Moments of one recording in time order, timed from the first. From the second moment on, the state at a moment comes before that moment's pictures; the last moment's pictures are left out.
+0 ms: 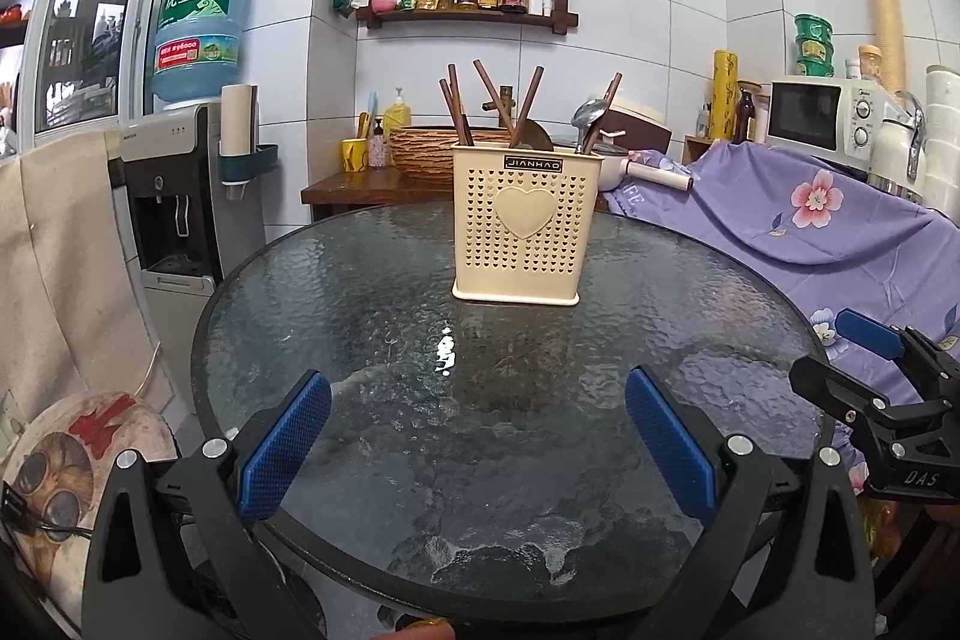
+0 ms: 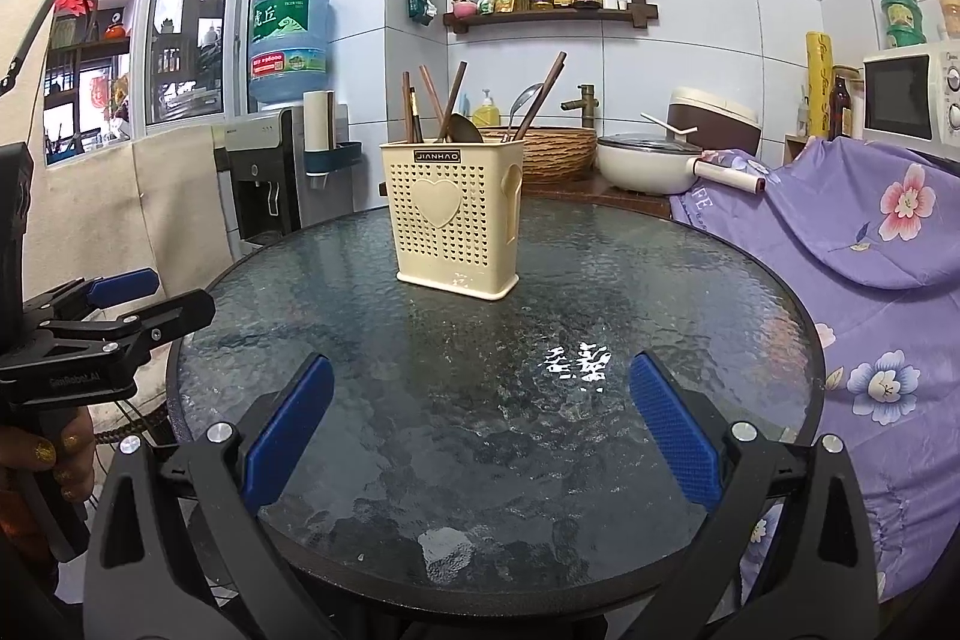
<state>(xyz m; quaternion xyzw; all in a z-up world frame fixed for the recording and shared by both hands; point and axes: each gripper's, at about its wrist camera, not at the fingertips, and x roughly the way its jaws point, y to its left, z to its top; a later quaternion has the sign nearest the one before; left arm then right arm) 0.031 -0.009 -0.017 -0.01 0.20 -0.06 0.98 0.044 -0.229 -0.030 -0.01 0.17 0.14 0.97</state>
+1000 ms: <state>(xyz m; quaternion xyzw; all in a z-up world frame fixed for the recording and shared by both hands) 0.034 -0.010 -0.021 0.00 0.21 -0.05 0.98 0.046 -0.228 -0.029 -0.01 0.17 0.15 0.97</state>
